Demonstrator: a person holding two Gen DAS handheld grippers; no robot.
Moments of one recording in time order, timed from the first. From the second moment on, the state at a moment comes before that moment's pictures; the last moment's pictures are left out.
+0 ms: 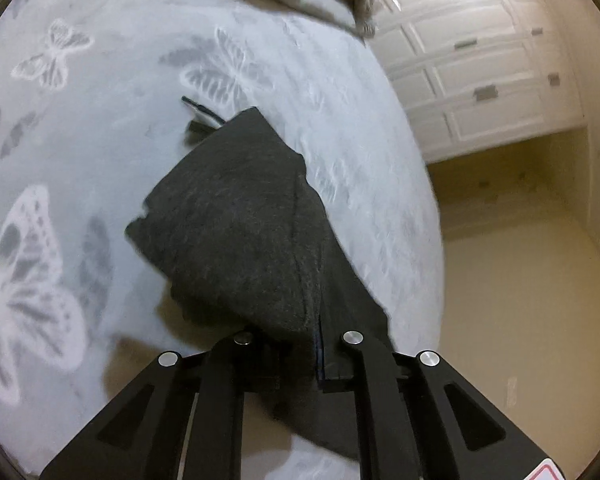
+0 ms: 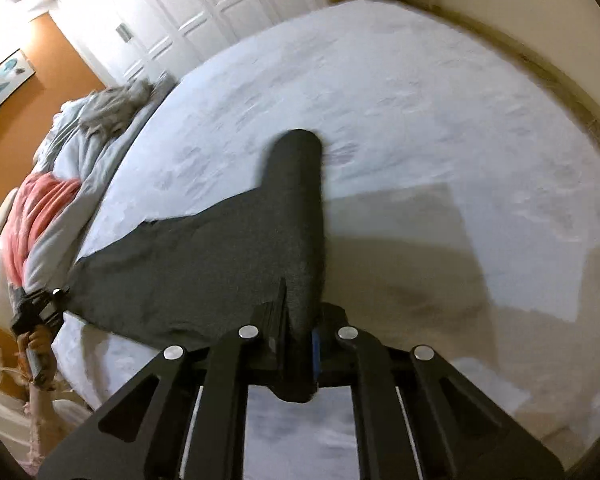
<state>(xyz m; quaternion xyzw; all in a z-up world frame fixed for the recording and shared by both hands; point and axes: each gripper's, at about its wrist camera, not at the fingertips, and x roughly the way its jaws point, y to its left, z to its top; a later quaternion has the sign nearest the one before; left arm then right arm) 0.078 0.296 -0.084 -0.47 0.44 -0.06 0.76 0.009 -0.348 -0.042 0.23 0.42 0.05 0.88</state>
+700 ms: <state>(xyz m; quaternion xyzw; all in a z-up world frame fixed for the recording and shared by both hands) 0.096 0.259 -0.104 -0.42 0.50 0.01 0.76 0.095 -0.119 -0.090 -0.04 0.48 0.09 0.87</state>
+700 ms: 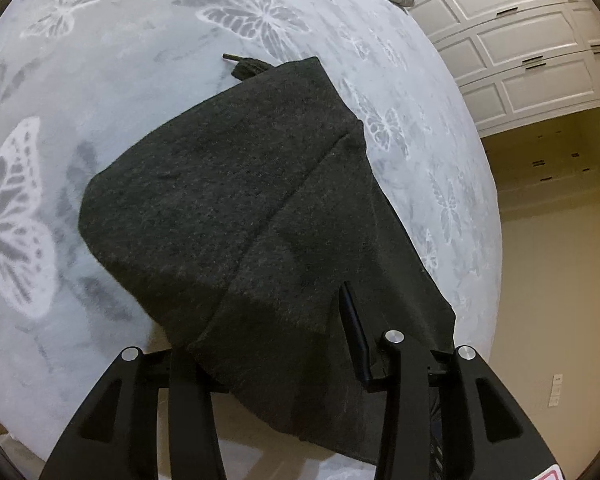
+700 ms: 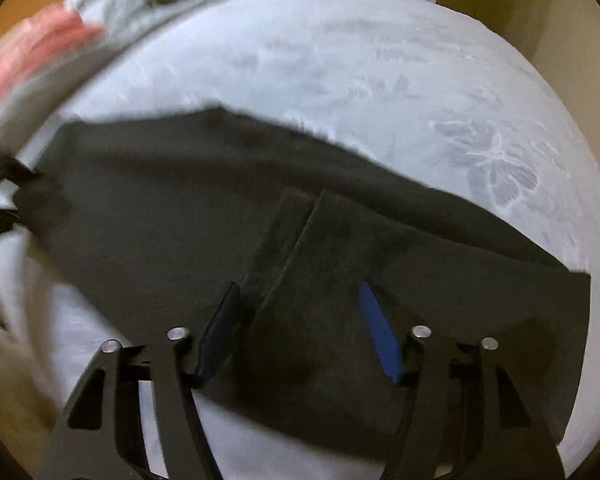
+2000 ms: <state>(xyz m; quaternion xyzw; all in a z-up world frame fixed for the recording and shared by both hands) 0.049 0.067 0.001 -0.16 0.39 -0.21 0.88 0.064 -0.250 -0.054 0.17 0.47 0.11 0.86</state>
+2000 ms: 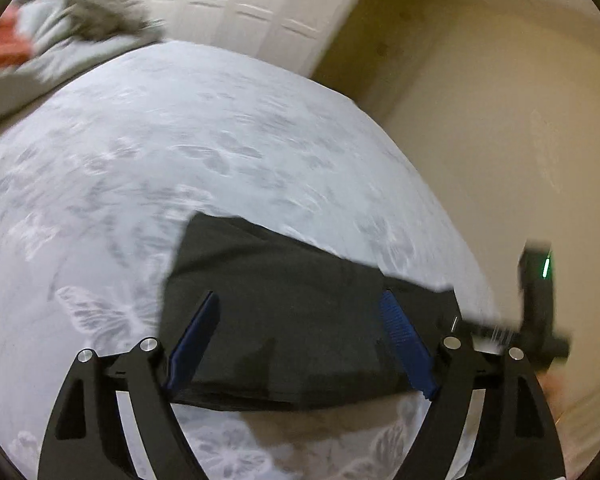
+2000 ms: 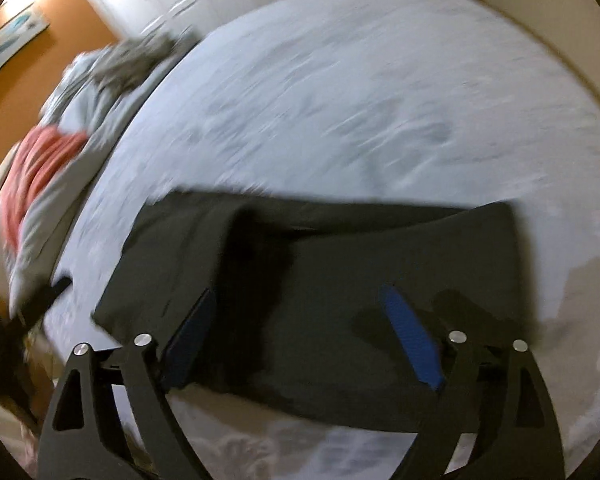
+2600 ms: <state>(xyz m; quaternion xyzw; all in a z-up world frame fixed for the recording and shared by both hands) 0.068 0.114 0.003 -0.20 0.38 -0.13 0.89 0.046 -0.219 0.038 0.12 0.36 0.19 0.91</state>
